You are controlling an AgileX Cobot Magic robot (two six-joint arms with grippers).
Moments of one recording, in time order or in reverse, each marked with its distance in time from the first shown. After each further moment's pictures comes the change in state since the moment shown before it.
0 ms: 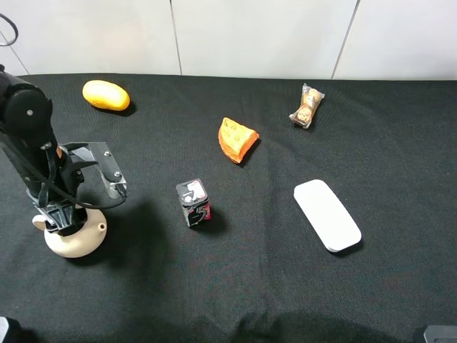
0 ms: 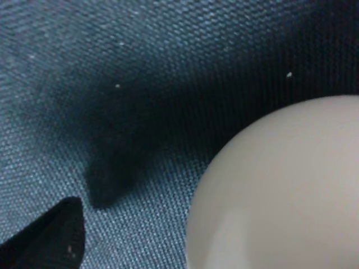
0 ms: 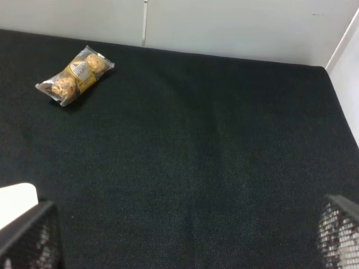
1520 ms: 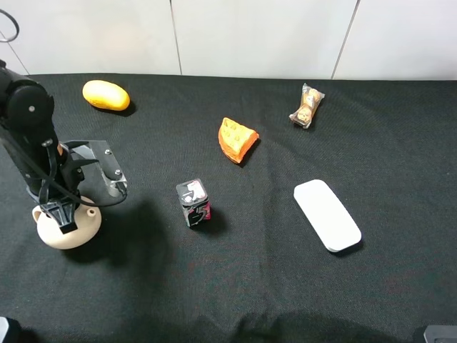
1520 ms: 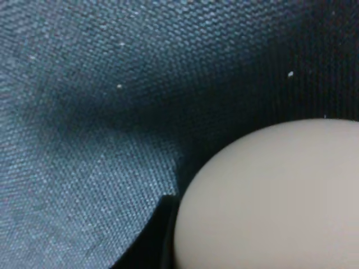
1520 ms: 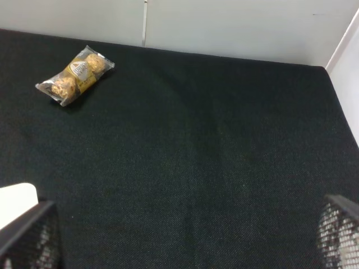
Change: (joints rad) left arm 0.000 -0.009 -0.031 -0.001 0.051 0.004; right arm 0.000 0.000 0.000 0.000 0.000 0.000
